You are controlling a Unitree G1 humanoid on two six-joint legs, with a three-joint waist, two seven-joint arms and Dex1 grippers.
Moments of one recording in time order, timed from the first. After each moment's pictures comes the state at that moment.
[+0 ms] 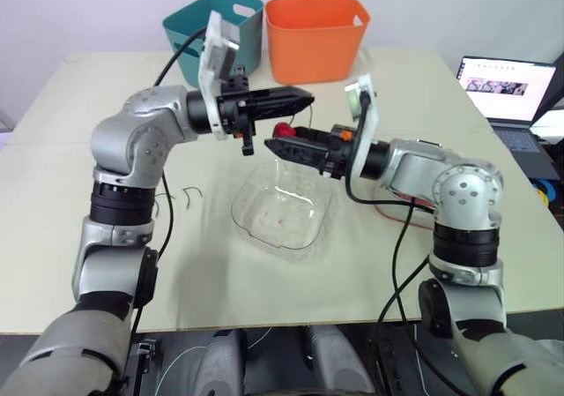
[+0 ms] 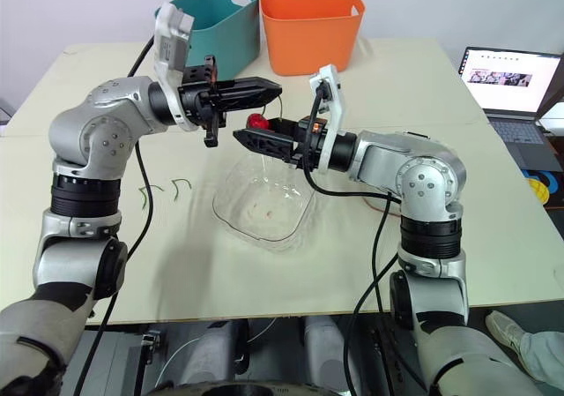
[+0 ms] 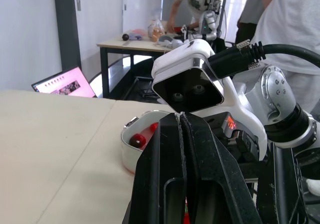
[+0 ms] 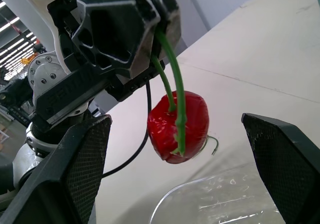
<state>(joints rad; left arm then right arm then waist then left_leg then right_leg) -0.99 0.44 0.00 0.10 -0.62 0.67 -1.13 -0.79 -0.32 -0.13 -0.15 1.02 1.17 0.47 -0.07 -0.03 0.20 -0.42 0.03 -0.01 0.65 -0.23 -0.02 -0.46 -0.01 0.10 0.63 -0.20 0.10</state>
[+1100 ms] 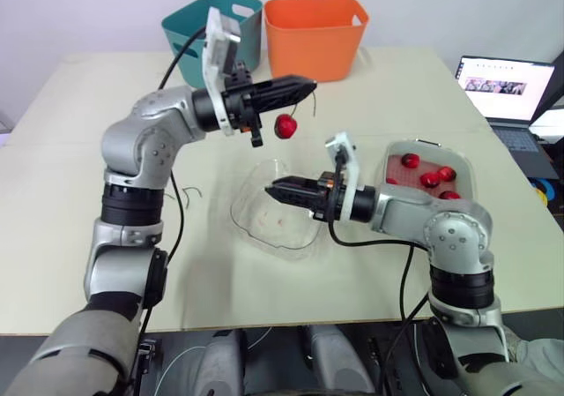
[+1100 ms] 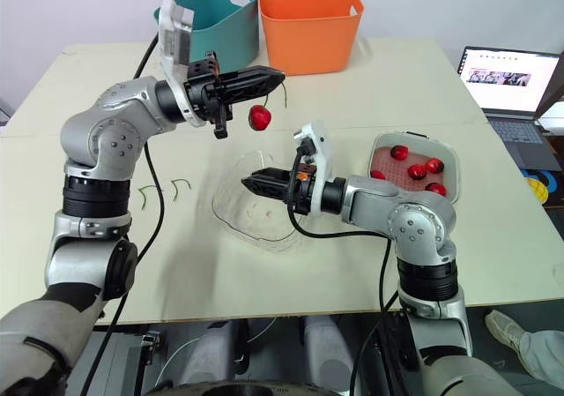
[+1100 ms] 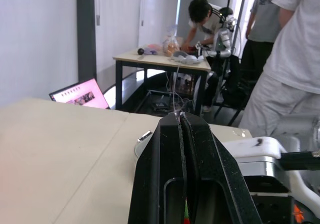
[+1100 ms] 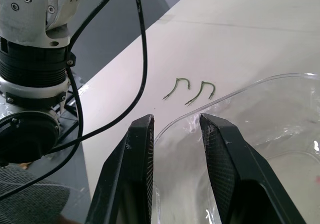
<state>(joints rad) -0.95 0.38 0.05 0.08 -0.65 0.65 -1.01 -0.54 -0.32 -0.06 -0.41 1.01 1.20 0.35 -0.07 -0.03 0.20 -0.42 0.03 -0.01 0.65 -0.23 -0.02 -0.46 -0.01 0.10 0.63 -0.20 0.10</state>
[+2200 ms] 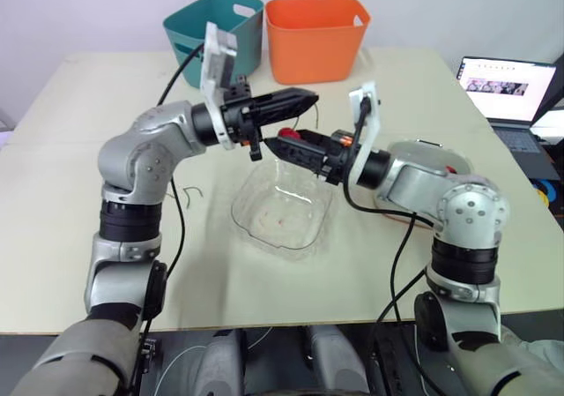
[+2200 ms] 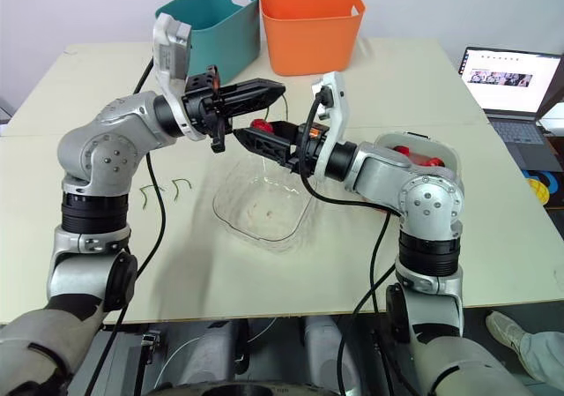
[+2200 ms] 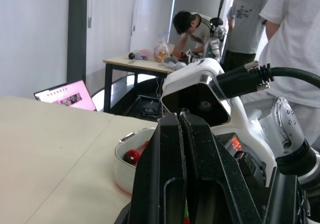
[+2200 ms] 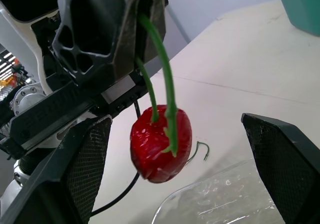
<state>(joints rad) -0.90 0.38 0.05 0.00 -0.71 0.72 -0.99 -0.71 -0.29 -0.16 -0.26 1.16 1.15 0.22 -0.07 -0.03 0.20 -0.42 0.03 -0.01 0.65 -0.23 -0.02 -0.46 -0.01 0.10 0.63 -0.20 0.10</state>
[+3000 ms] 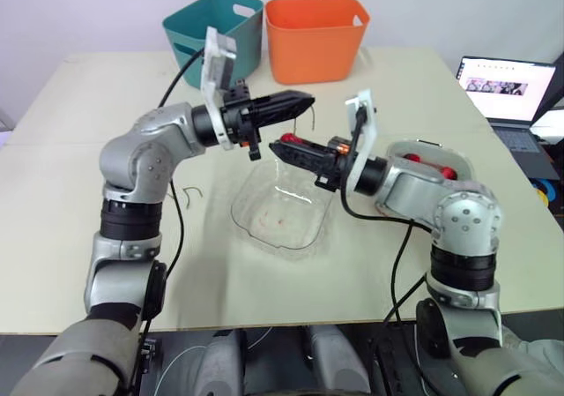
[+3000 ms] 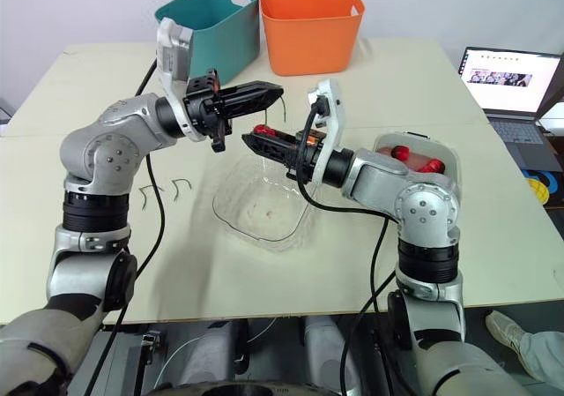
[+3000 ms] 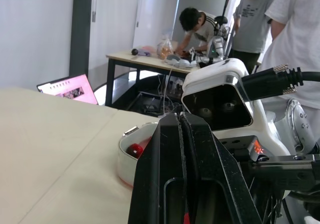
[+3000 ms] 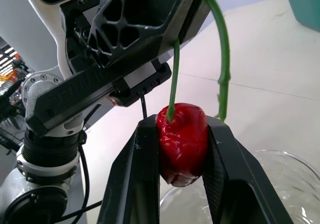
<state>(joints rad) -0.91 0.38 0.05 0.05 -0.69 0.71 -1.00 -0.66 -0.30 -0.11 -0.32 1.14 1.13 0.24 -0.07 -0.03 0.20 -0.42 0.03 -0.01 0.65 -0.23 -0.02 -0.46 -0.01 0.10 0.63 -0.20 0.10</state>
